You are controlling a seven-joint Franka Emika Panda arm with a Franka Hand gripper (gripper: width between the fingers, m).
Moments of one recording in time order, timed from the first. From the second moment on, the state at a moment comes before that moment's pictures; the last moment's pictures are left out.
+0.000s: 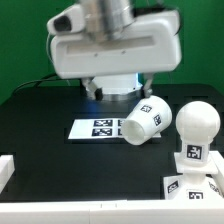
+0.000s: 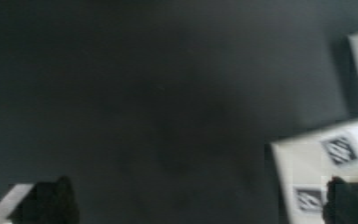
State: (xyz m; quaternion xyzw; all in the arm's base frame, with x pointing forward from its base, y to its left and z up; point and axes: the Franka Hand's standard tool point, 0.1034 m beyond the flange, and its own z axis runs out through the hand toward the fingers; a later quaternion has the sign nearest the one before) arm 0.512 -0.020 0.121 -0.98 0.19 0.06 0.07
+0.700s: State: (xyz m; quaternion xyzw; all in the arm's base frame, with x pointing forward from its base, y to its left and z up) arm 0.490 -0.008 0.114 -0.92 0.23 0.28 0.13
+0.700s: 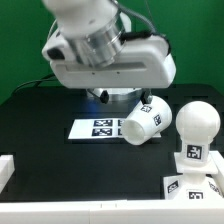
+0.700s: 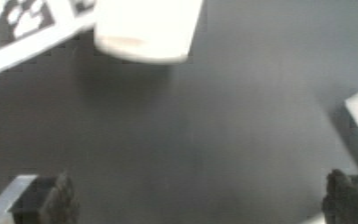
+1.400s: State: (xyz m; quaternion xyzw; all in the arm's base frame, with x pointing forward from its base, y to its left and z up) arm 0.472 -0.032 0.092 -0.87 0.22 0.41 0.15
